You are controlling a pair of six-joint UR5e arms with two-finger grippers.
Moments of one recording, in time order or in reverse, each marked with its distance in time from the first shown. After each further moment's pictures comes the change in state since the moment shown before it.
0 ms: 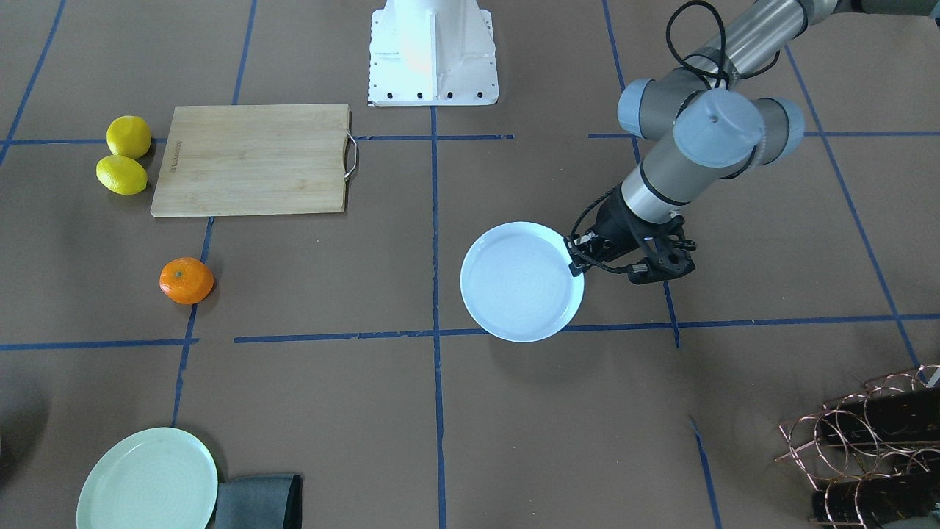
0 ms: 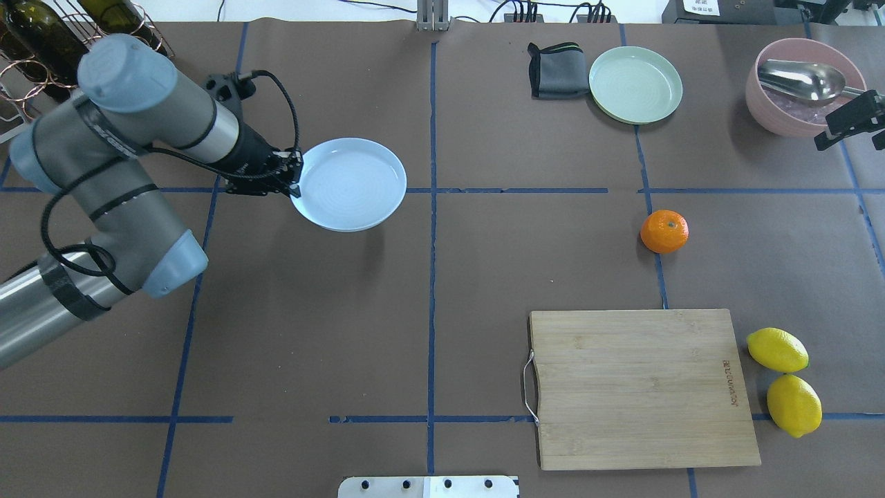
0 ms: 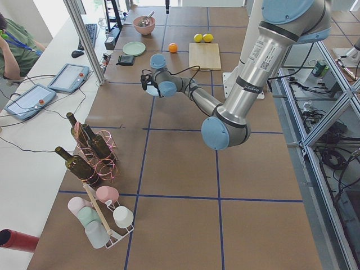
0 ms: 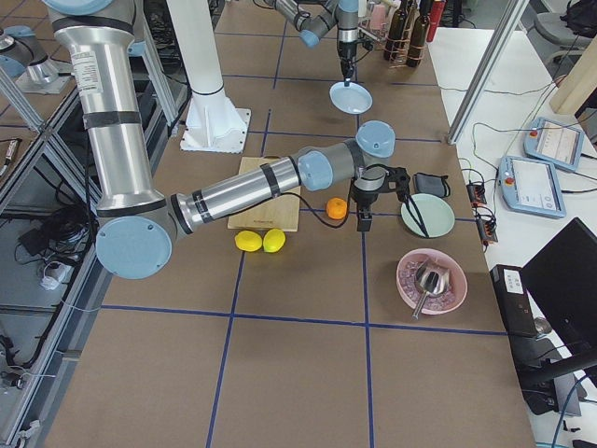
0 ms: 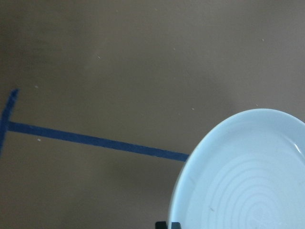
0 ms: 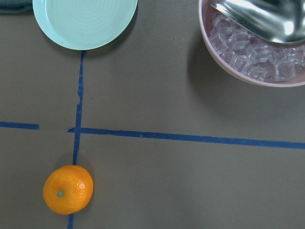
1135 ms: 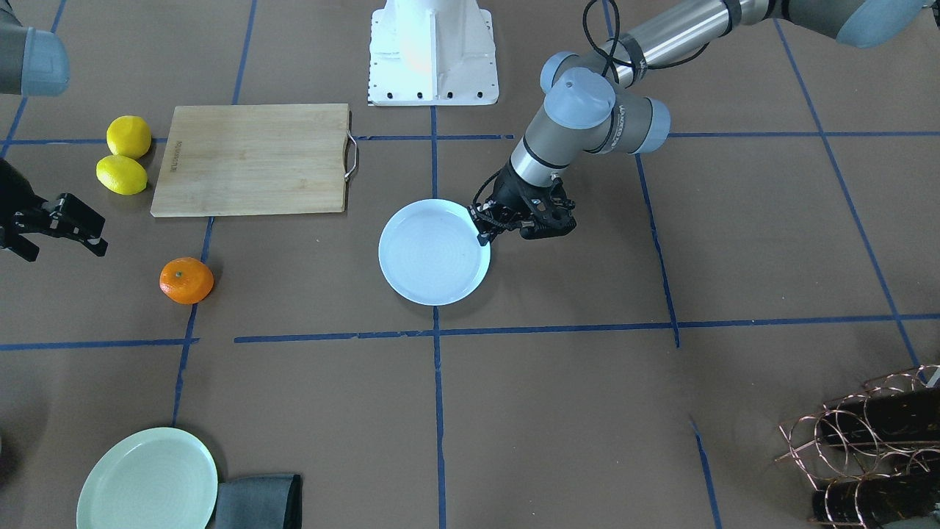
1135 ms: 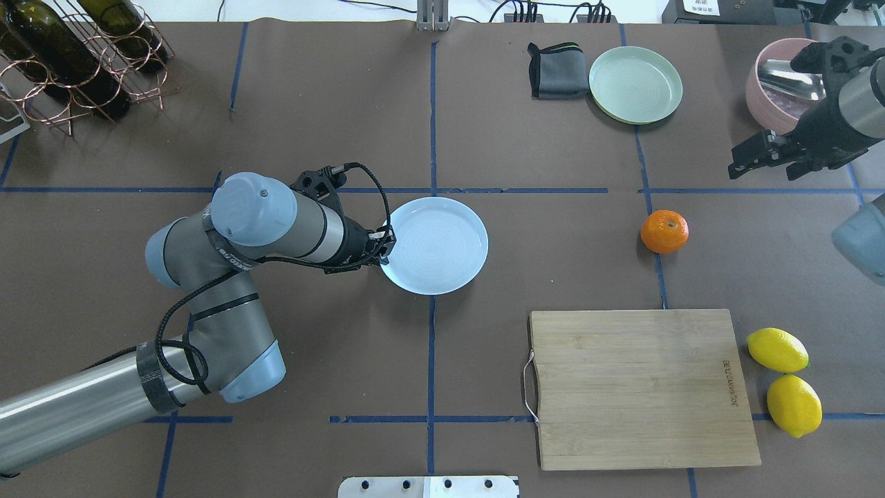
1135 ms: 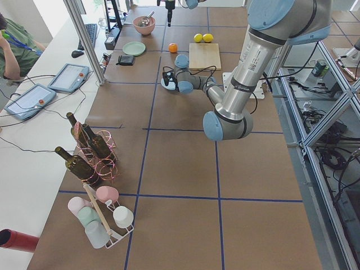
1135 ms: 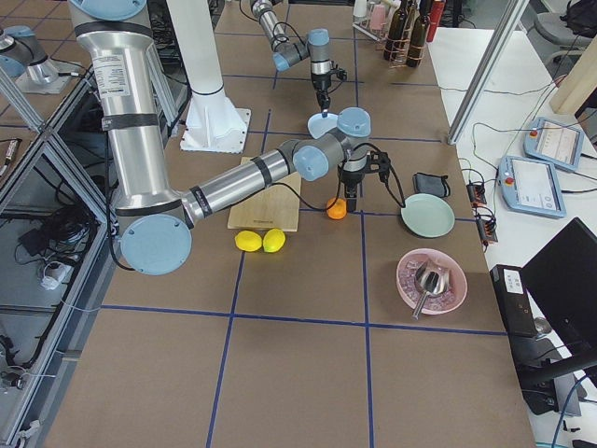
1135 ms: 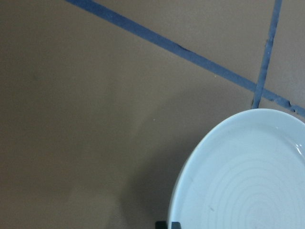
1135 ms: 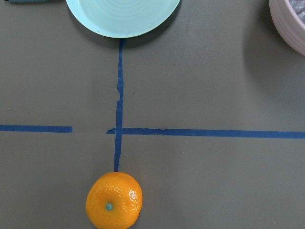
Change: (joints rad) left arm 0.233 -0.050 0.029 -0.100 0.246 -0.186; right arm -0.193 -0.004 0.034 0.164 -0.126 0.290
